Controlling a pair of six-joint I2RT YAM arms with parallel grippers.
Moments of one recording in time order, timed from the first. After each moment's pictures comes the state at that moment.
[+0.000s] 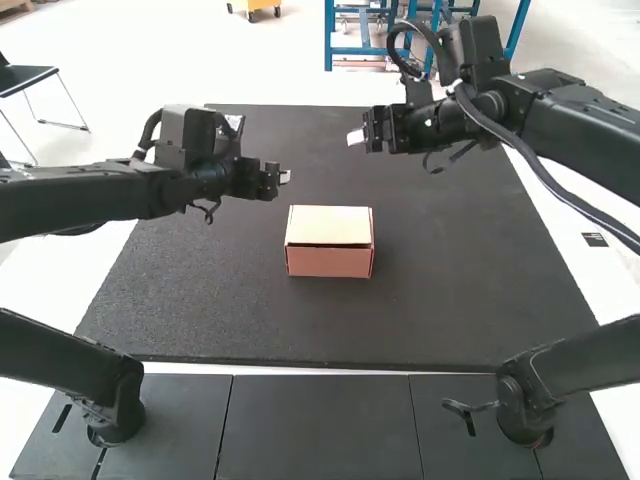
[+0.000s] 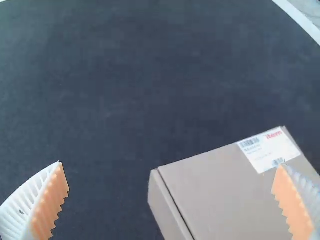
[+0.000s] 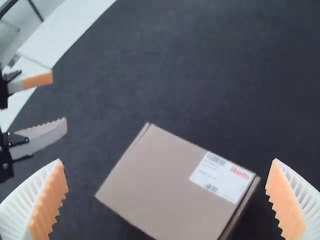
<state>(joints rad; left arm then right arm) -0.39 1.22 0.74 0.06 0.07 -0.12 0.51 1.23 1.17 -0.50 -0.21 0.12</state>
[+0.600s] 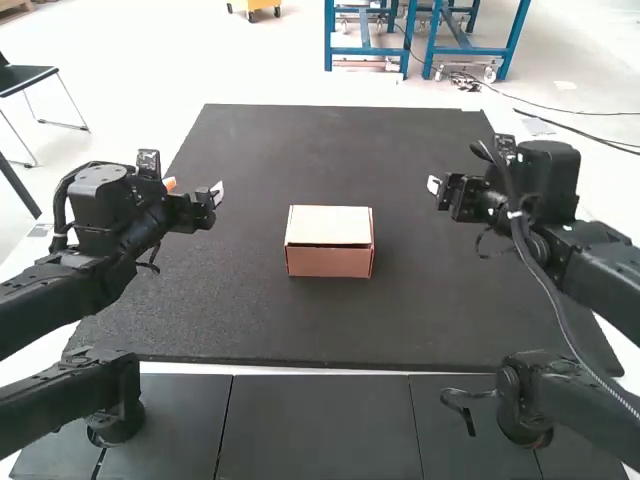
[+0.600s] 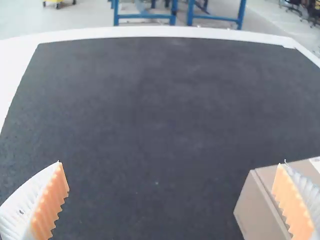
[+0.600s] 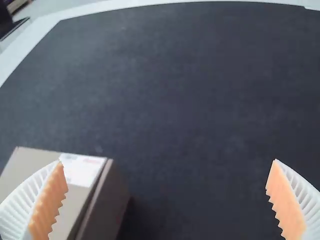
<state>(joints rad) -0.11 0.75 0.30 0.33 0.12 -0.06 0.21 0.73 0.46 -0.05 -0.07 0.15</state>
